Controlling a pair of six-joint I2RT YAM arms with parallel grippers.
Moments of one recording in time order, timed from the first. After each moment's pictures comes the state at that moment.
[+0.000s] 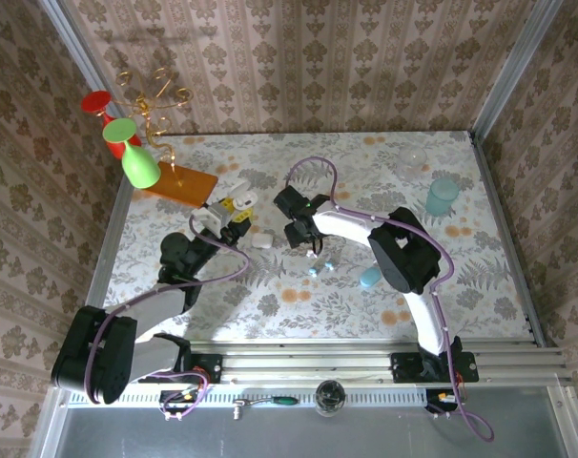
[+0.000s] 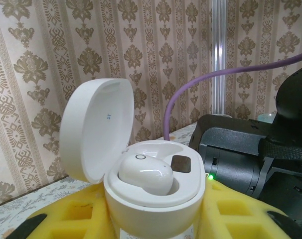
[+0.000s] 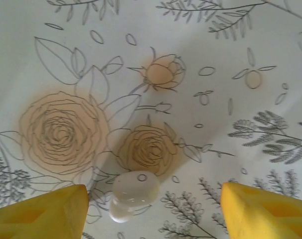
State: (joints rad) left arm -0.36 1.18 0.30 1.06 0.43 0.02; right arm 0.70 2.14 1.56 -0.68 0.29 0.34
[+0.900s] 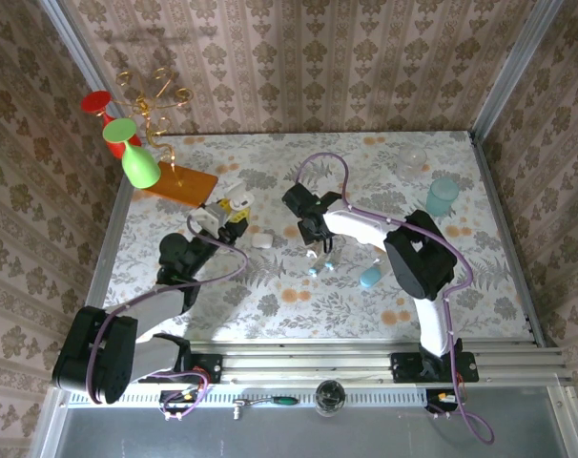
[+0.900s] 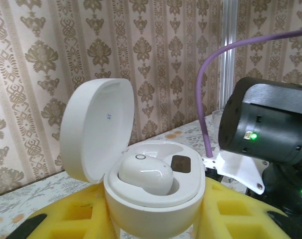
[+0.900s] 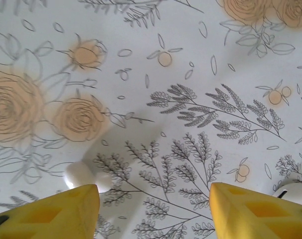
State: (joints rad) left arm -0.33 1.19 0.29 1.06 0.42 0.01; right arm 0.69 2.02 1.49 -0.73 0.38 0.33
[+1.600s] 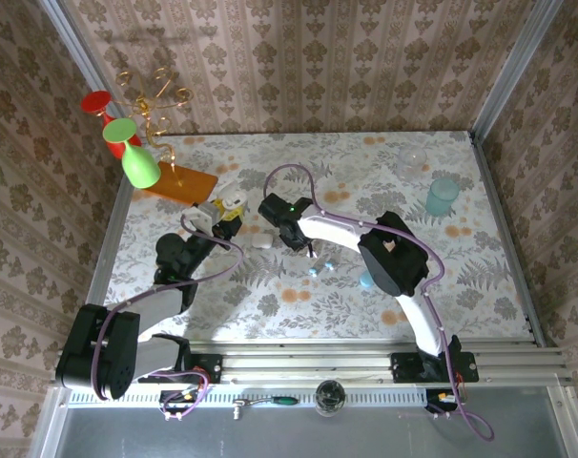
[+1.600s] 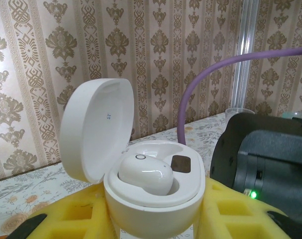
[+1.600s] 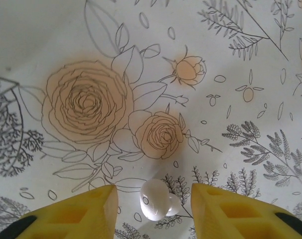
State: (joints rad) left arm -0.28 1.20 0.27 1.08 0.42 -0.04; right arm 0.78 2.20 1.68 -0.84 0.46 0.13
